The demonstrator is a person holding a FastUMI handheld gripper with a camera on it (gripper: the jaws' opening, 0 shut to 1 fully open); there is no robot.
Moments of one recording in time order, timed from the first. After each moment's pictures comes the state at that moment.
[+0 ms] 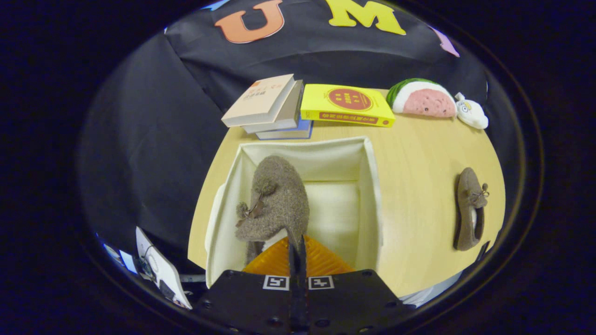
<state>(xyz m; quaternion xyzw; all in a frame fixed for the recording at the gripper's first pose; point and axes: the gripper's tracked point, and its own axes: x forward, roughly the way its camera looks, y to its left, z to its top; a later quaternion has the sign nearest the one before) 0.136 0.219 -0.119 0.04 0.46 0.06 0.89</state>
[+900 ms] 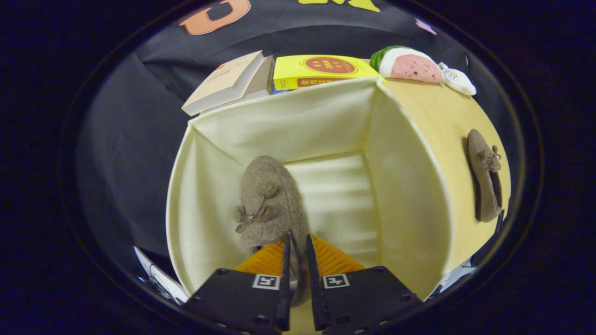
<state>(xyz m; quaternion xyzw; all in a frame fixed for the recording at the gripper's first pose) 0.161 0.228 -0.176 0.08 0.50 0.00 0.87</state>
